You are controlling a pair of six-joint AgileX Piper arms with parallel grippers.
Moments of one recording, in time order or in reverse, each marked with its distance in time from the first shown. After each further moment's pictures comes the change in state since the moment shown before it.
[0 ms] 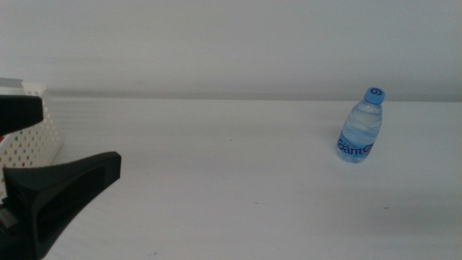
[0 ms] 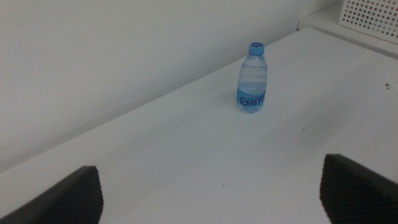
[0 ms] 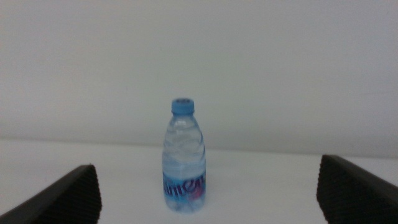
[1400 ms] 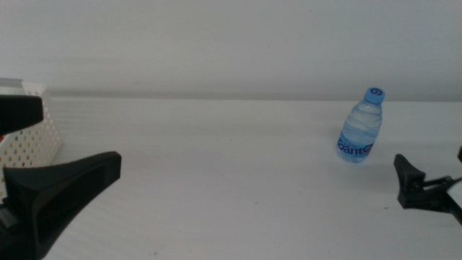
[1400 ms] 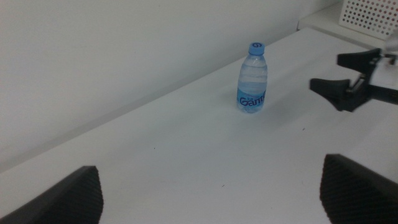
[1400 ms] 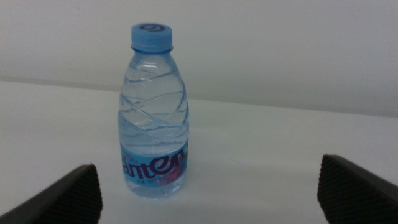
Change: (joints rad) left arm 0.000 0.000 0.000 0.000 0.000 0.000; right arm 0.000 1.412 -0.128 0.074 -1.060 -0.103
